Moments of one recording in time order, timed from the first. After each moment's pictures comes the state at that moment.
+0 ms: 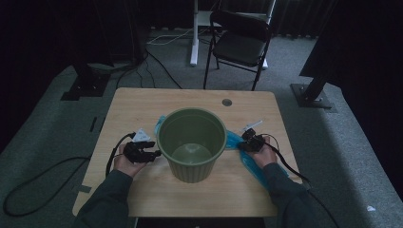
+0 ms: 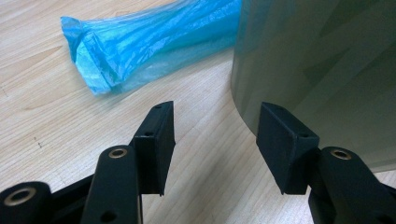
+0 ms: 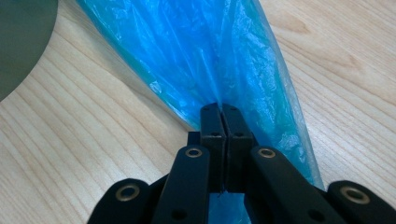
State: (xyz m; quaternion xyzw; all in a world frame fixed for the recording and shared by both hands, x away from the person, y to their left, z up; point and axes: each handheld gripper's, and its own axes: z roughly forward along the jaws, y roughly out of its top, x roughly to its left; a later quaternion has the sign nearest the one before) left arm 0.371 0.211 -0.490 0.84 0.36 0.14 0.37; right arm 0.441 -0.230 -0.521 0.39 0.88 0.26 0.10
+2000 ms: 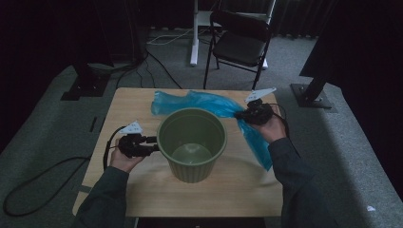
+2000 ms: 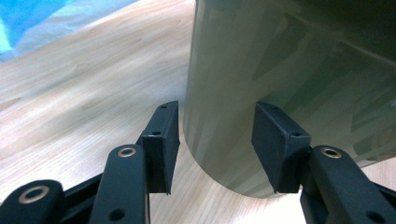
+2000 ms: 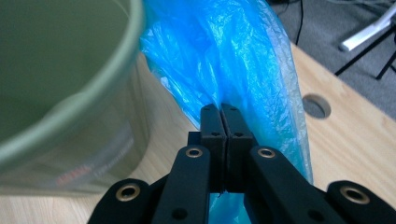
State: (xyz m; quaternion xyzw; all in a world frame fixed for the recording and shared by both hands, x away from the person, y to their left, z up) left arm 0.375 0.224 -0.456 0.82 0.31 0.07 0.47; right arm 0.440 -0.212 -0.361 0.28 0.87 0.38 0.15
